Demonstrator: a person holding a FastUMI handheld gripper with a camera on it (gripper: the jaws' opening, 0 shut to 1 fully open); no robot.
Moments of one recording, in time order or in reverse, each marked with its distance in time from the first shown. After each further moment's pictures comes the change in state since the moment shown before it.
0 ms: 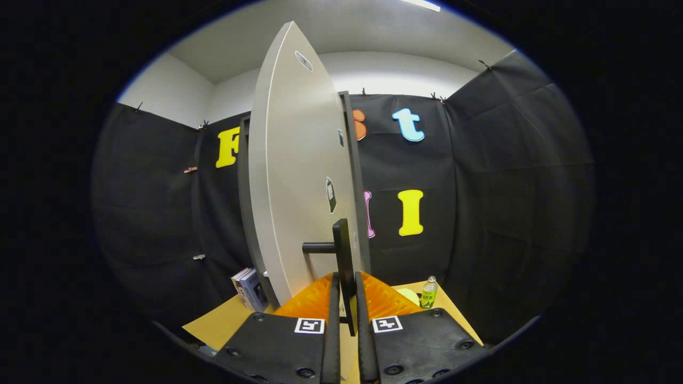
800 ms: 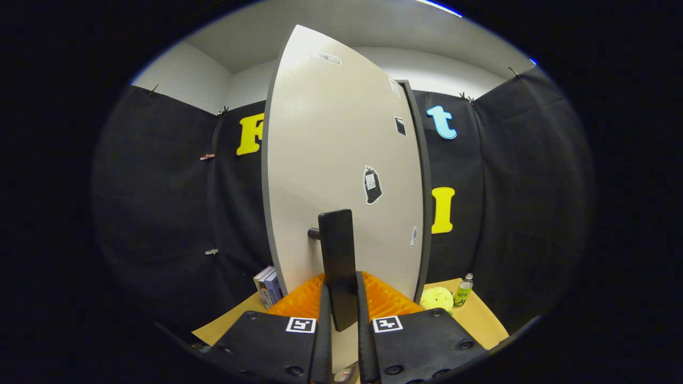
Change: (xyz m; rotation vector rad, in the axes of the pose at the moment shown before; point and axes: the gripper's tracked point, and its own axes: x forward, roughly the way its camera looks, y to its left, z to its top) arm 0.027 0.123 -0.026 -0.046 0.033 0.054
